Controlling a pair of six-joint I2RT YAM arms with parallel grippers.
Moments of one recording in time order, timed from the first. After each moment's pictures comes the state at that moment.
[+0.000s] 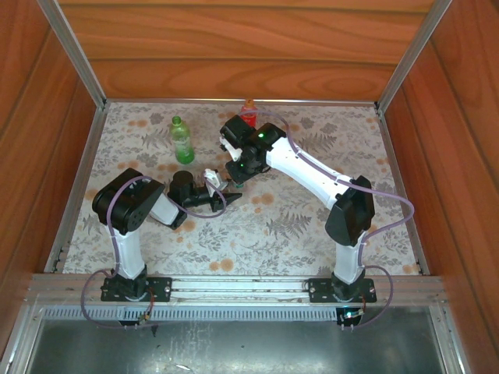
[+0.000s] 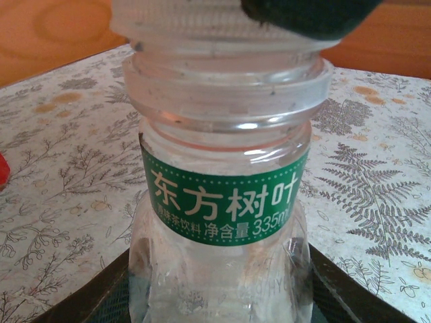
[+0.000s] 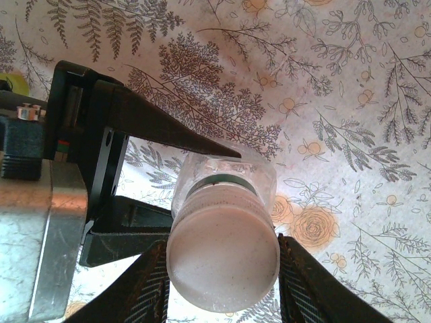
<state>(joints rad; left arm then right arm) -0.52 1.91 0.49 1.19 0.74 0.12 0.85 1.92 1.84 -1.17 0.01 0.16</state>
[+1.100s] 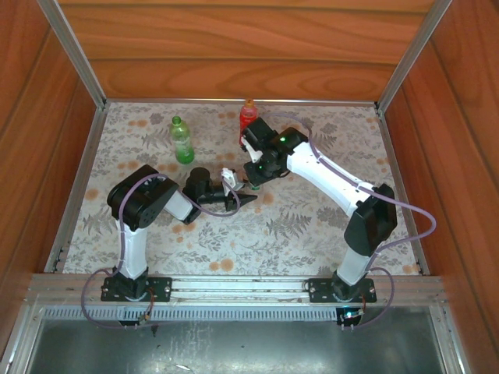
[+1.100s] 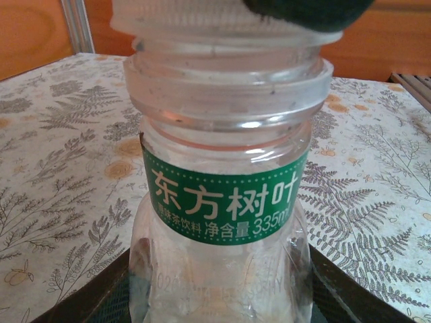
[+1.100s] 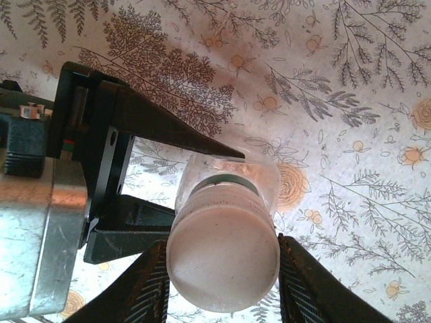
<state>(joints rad) -0.62 2.00 0.65 1.15 0.77 0.11 0.77 1.75 1.63 -1.12 -0.01 0.22</state>
